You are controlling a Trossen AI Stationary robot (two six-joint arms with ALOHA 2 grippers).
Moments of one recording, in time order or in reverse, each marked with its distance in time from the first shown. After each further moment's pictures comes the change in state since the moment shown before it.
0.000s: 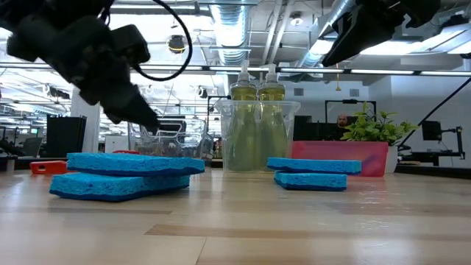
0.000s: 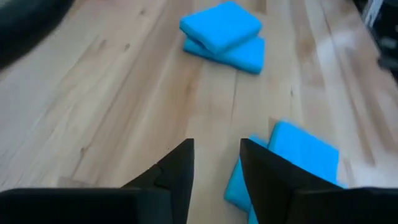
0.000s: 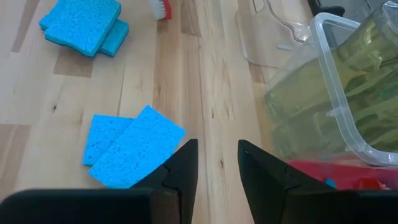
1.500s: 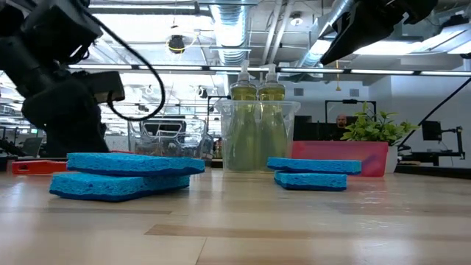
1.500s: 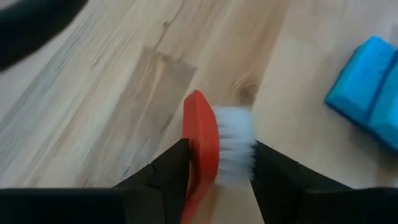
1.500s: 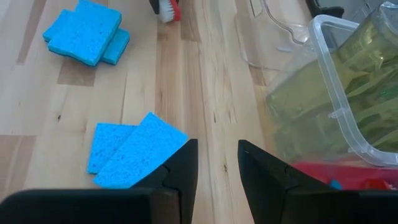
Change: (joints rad) left arm -0.047 0.004 -0.074 -0.269 -0.123 -0.211; right arm 0.000 0.000 0.000 0.018 -0.002 0.026
